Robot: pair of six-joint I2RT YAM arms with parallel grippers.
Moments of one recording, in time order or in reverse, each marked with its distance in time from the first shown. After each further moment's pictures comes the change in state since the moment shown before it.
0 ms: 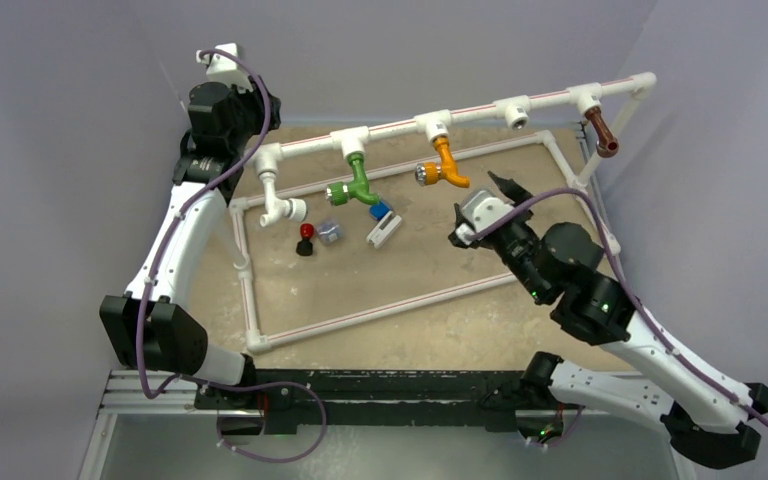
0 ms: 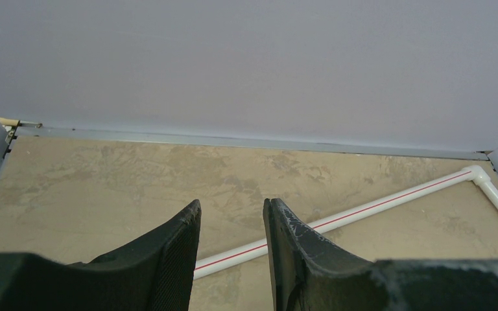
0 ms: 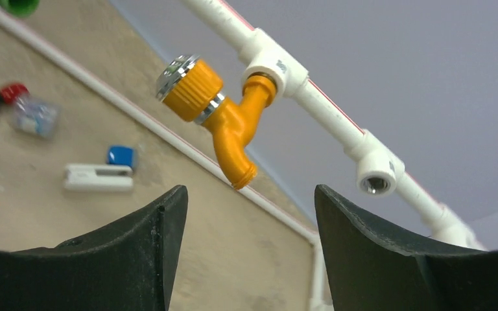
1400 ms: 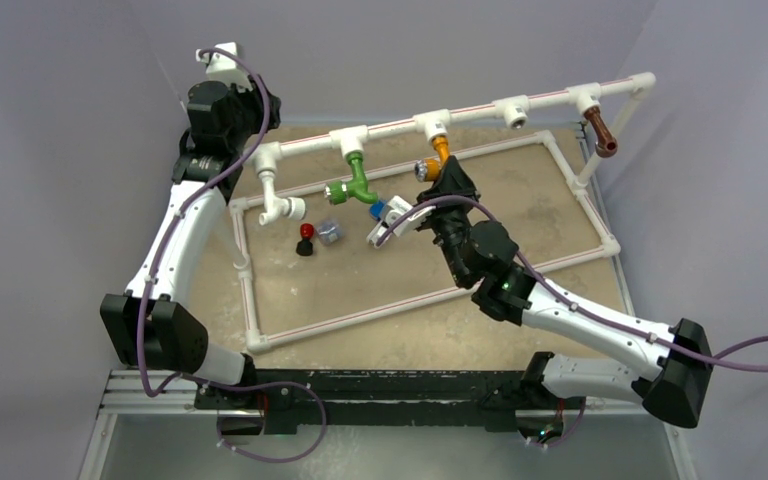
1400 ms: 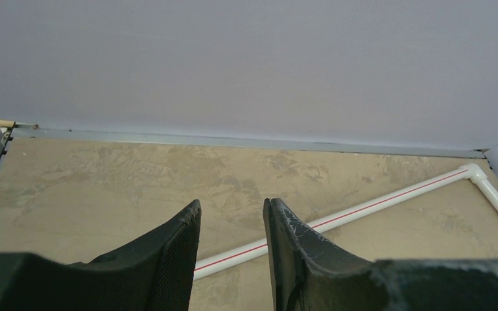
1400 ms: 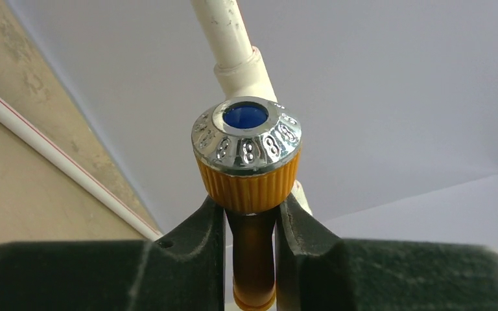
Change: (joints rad) left arm 0.008 0.010 0.005 0.000 0.017 -0.001; right arm 0.052 0.333 -0.191 0.672 0.225 -0.807
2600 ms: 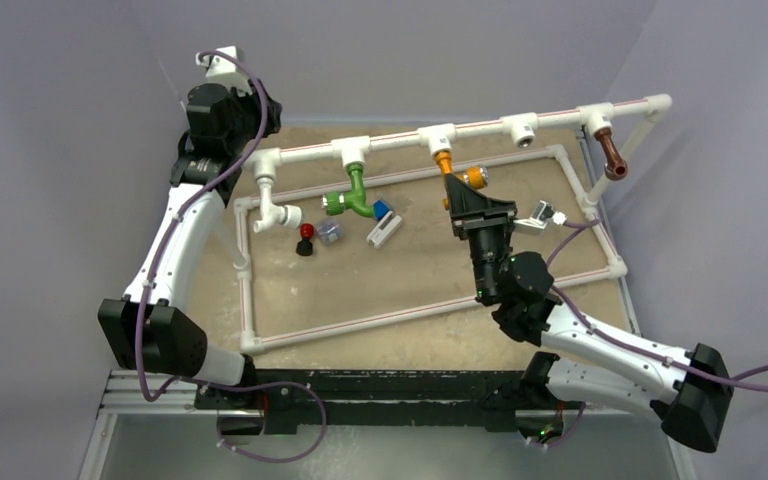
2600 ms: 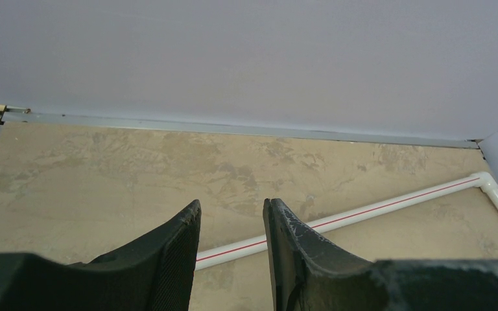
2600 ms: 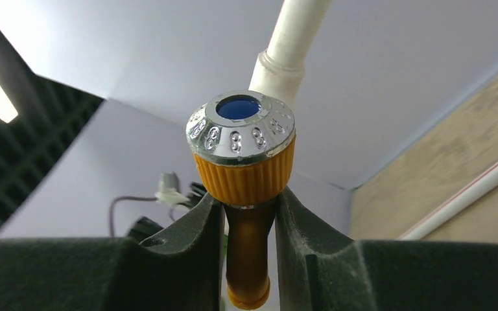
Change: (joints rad) left arm 0.000 -0.012 -0.006 -0.044 0.012 -0.017; right arm -0.027 -0.185 -0.248 0.287 0.151 2.389
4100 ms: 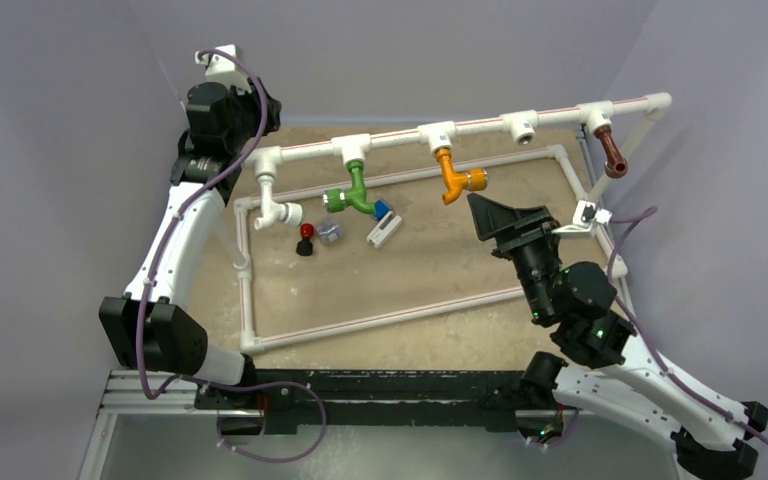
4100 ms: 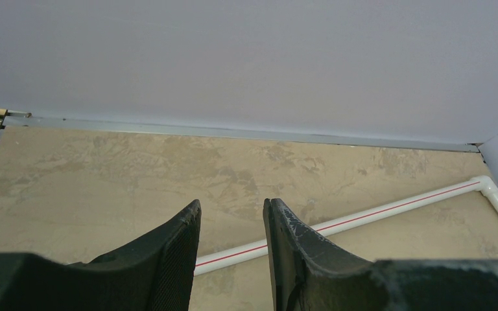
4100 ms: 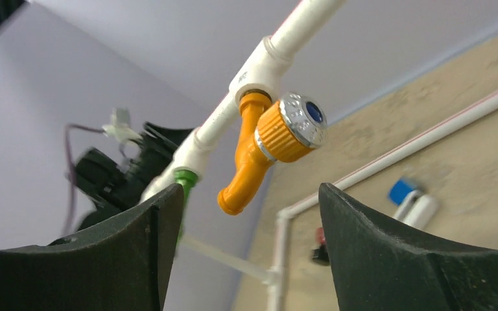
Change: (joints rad) left arm 0.004 0.003 0.005 0.014 0.001 0.000; right arm -0.016 -0.340 0.111 -0.656 -0.096 -0.051
